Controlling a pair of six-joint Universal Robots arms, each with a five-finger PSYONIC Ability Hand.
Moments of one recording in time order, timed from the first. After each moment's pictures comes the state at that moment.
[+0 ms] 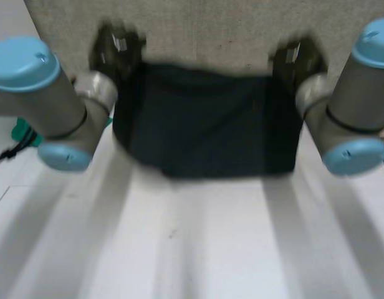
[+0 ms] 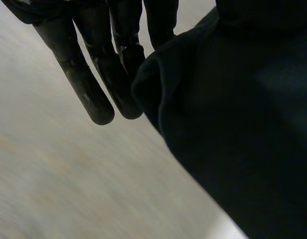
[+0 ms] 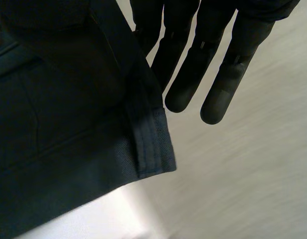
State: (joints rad) left arm 4.26 -2.13 -1.01 3.49 -1.53 3.67; right arm 2.00 -1.03 1.00 -0.19 1.60 2.46; left_hand 1.16 1.20 1.19 1.20 1.01; right_hand 1.13 1.20 1.20 1.20 1.00
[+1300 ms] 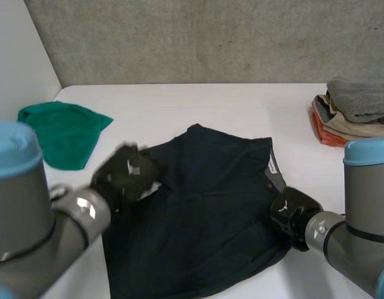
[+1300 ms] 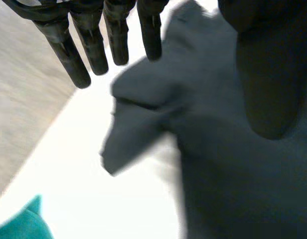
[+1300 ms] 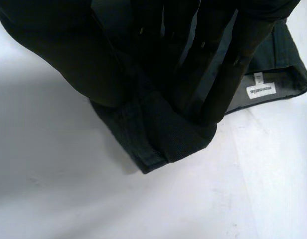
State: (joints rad) left arm 4.17 -1.76 -1.67 3.09 -1.48 3.75; right arm 2.00 -1.24 1.72 0.24 1.49 2.18; left_hand 0.36 0.35 0.35 0.35 0.17; right_hand 1.13 1.20 1.20 1.20 1.00
